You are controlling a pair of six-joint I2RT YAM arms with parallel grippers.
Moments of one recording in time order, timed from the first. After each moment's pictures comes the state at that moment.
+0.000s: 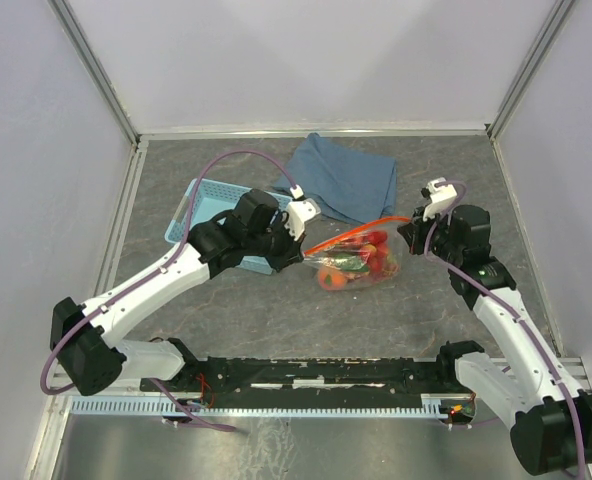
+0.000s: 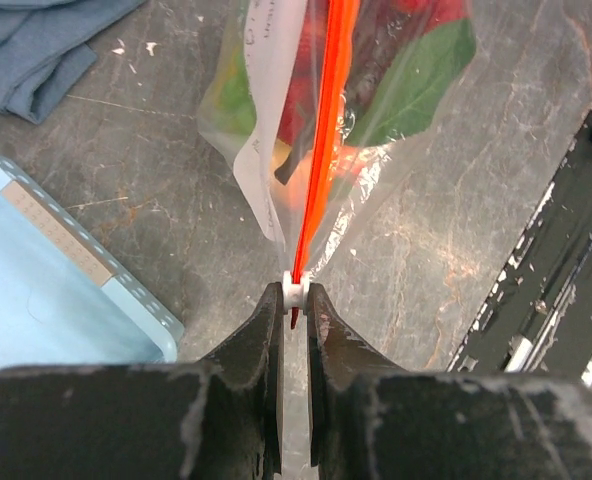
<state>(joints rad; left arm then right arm) -0.77 1.27 1.11 -0.57 0.26 0.12 0.18 0.88 0.67 -0.18 -0.29 0.03</state>
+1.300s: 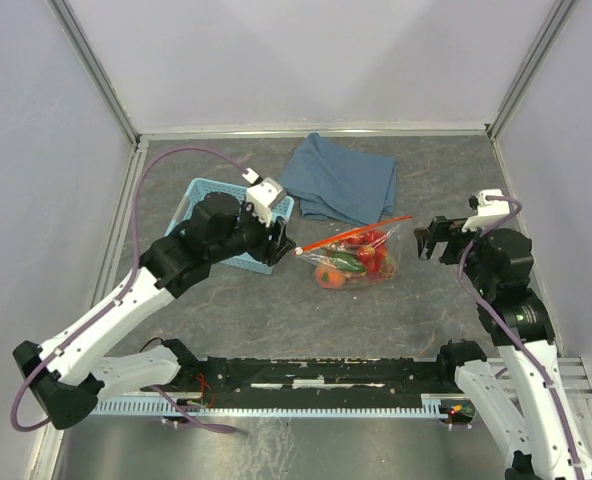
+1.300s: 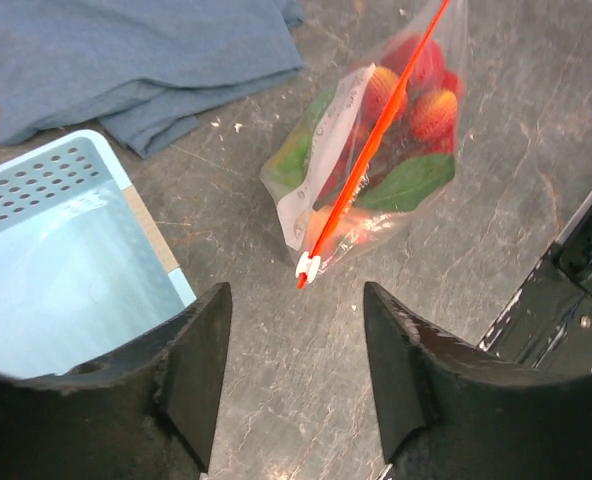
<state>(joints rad) -0.75 1.06 1.10 -0.51 0.12 -0.07 0.16 0.59 0.79 -0.47 -0.05 0.15</state>
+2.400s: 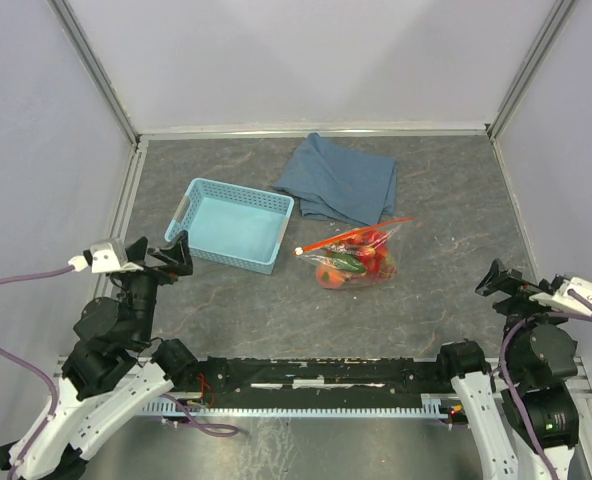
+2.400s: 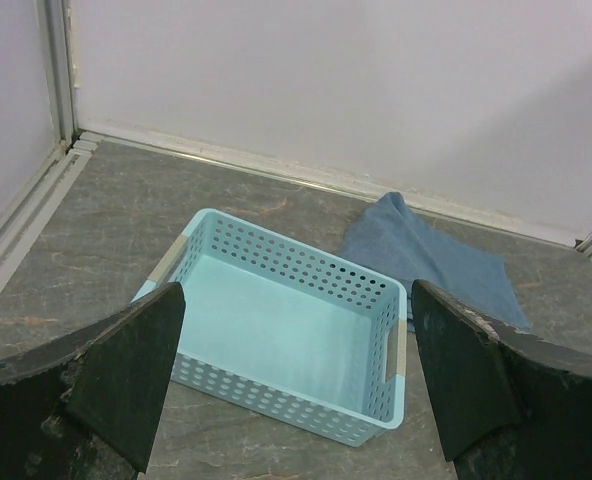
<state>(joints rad) -0.75 0.19 0.69 -0.34 -0.77 -0.20 0.16 0.04 0.80 -0.74 0.56 0.18</state>
